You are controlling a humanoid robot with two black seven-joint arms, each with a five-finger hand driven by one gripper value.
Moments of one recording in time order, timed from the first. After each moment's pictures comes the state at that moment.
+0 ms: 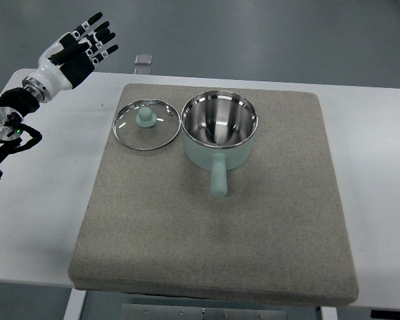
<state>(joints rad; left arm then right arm) -0.85 0.49 -0.64 -0.76 -0.10 -0.40 -0.15 0.03 0.00 -0.05 0.16 0.02 0.00 0.10</state>
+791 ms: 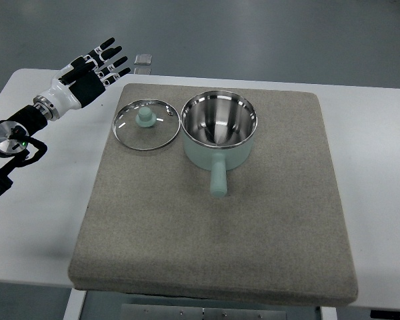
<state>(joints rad) -0.83 0.43 -0.65 -0.65 -0.20 -0.50 -0.01 0.03 0.00 -0.05 0.16 0.02 0.00 0.10</state>
